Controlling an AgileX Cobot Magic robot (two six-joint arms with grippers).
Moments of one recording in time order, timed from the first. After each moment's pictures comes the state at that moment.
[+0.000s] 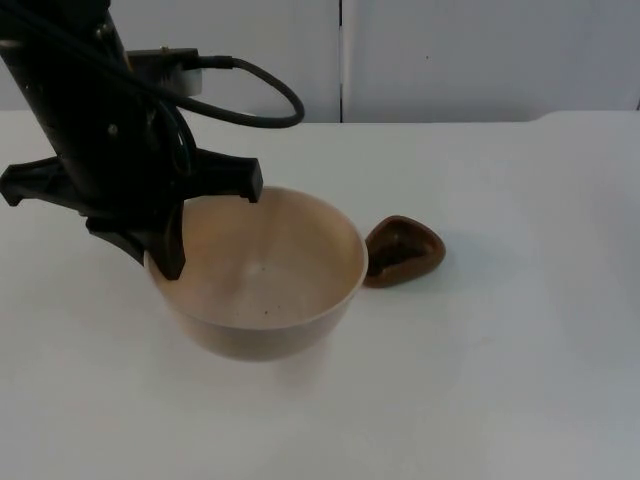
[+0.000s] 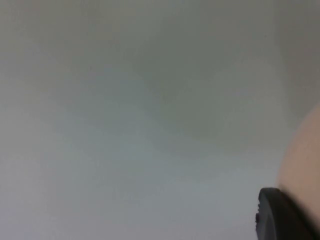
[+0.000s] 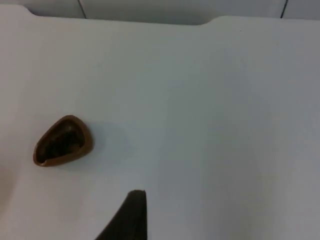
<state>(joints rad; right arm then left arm) 0.11 1.09 -1.09 0.08 0.84 -0.05 -0.40 1.78 -1.14 -0.10 0.87 -0.24</state>
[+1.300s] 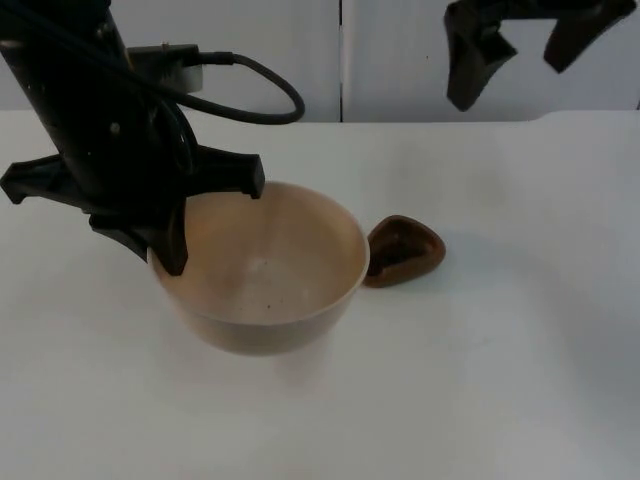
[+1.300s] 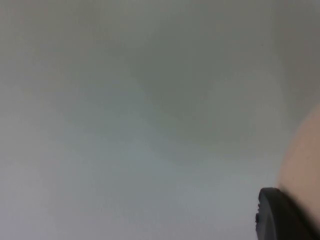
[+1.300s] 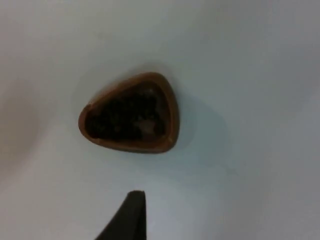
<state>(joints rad) 0.44 2.11 -1.98 0.01 1.18 -0.18 -0.40 1.78 -1.14 -0.10 0.86 -0.24</state>
